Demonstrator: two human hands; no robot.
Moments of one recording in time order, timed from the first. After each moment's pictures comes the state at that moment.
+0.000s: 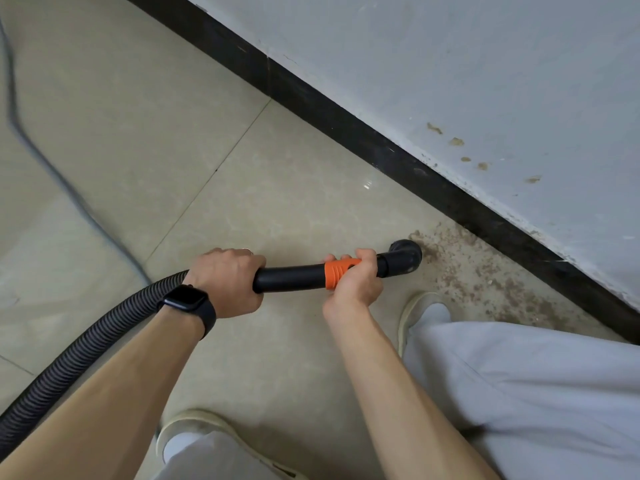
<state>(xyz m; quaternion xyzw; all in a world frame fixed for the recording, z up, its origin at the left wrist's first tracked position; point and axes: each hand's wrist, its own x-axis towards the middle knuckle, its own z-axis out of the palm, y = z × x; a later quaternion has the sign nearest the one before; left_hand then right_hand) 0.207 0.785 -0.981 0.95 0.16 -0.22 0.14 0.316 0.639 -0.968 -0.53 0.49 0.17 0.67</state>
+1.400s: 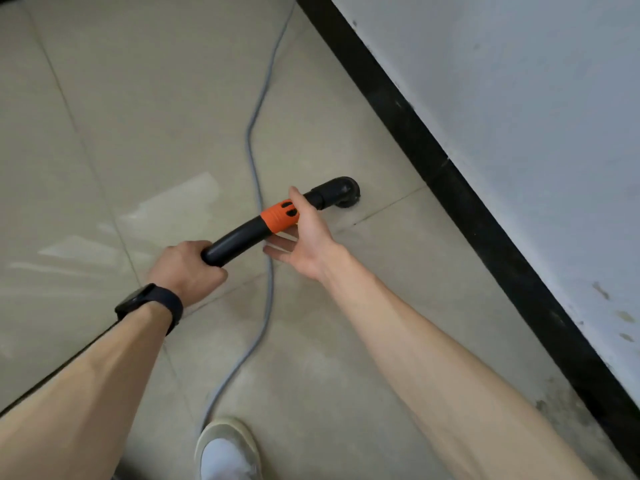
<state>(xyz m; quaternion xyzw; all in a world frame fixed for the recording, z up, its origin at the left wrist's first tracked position) 0.064 0.901 -0.951 0.71 0.66 -0.09 0.24 0.260 0.874 -0.939 -0.54 0.06 0.71 0.45</state>
